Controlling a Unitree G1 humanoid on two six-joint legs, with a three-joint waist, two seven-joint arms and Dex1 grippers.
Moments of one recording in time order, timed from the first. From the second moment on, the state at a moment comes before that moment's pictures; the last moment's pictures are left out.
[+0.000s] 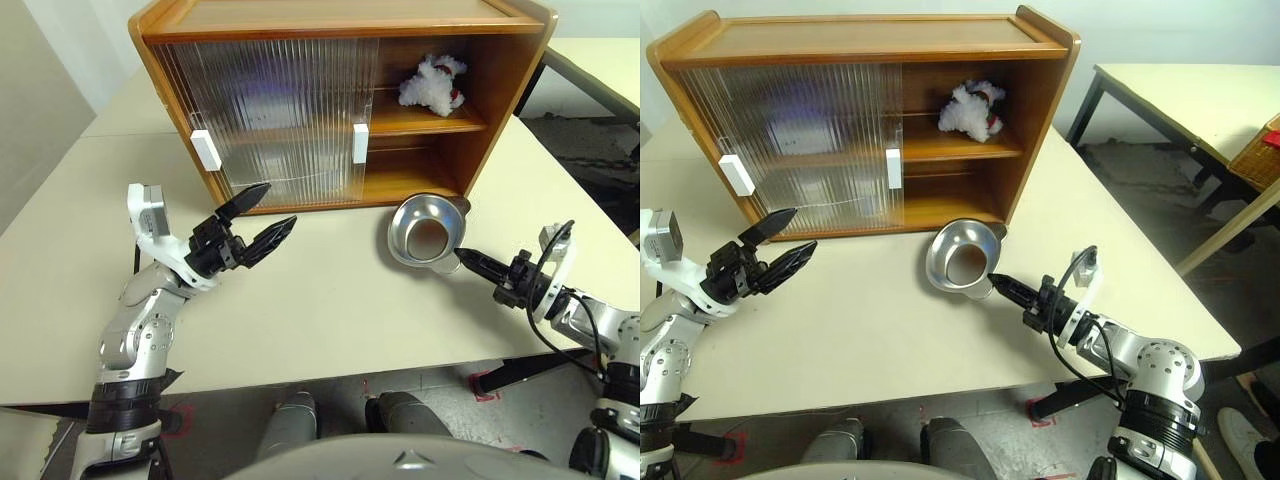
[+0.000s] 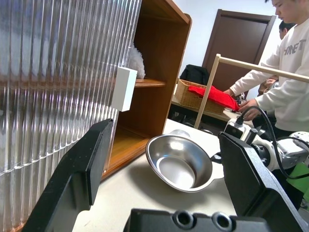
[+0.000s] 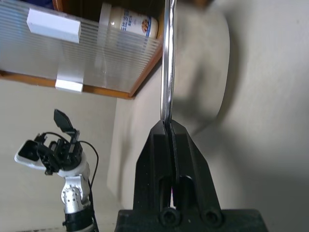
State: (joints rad) left arm -0.12 0.45 0.22 -0.13 -0.73 0.16 -0.99; right arm -0.23 -0.40 -0.61 0.17 1.15 1.34 0.46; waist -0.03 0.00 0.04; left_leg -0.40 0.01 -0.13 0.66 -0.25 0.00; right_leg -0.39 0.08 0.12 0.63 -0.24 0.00
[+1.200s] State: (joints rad) left arm -0.13 0.45 0.22 -0.13 -0.73 0.16 -0.99; right arm -0.24 -0.42 -0.61 0.26 1.20 1.40 0.28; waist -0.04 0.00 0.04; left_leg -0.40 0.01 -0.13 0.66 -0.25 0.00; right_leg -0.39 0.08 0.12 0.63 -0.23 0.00
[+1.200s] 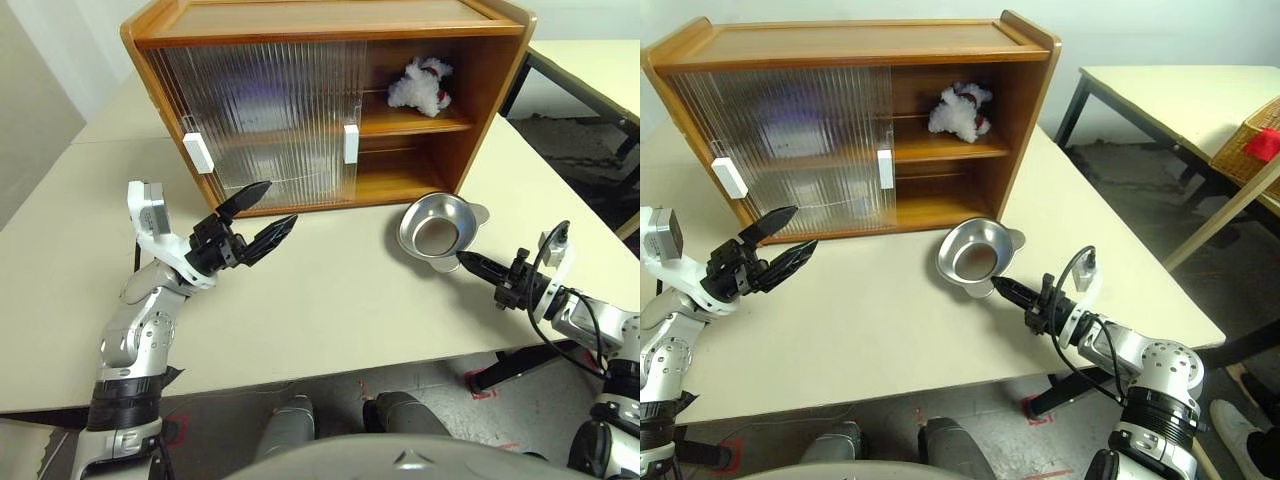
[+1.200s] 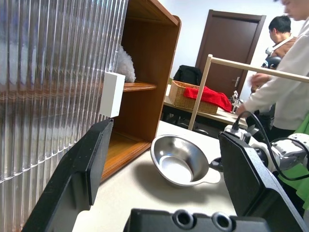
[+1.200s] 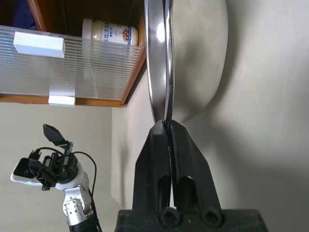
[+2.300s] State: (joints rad) left arm -0.12 0.45 0.22 -0.13 -0.71 0.16 -1.01; right arm -0.29 -0.37 -0.60 0.27 1.17 1.41 0.30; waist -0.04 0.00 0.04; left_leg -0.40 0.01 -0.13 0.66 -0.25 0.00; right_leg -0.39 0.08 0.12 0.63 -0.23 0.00
